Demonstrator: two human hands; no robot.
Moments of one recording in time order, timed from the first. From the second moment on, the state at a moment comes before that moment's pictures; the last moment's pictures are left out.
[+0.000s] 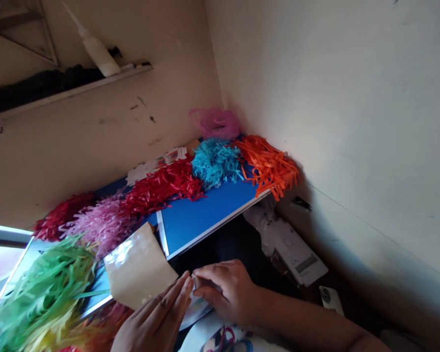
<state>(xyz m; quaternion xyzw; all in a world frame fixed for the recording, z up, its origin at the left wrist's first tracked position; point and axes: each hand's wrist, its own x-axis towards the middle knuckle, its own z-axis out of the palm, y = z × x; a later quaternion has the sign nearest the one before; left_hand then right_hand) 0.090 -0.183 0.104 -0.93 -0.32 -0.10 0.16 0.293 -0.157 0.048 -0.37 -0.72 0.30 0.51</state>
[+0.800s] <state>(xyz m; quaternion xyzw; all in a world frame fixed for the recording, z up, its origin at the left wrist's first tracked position) 0.072 -0.139 0.055 -0.68 -0.52 -0.51 -0.05 0.285 -0.081 0.041 -0.36 -0.71 0.38 0.47</state>
